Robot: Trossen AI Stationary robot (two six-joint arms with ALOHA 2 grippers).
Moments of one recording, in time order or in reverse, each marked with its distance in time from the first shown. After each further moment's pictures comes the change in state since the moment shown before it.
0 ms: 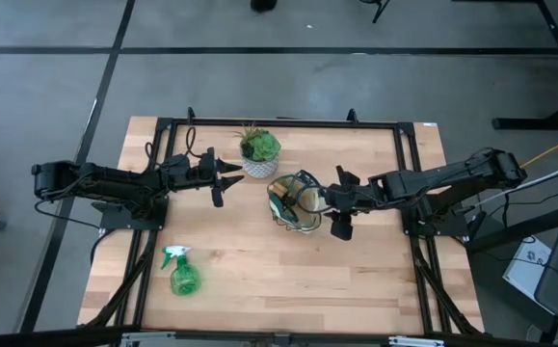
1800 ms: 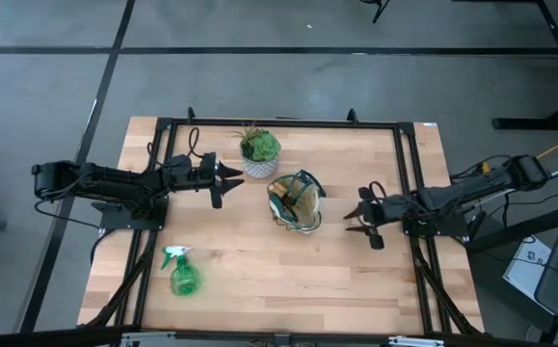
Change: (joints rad) left arm -0.001 0.000 0.000 -0.045 0.052 -0.175; right arm 0.063 -0.563 -0.891 0.776 -0.089 -0.310
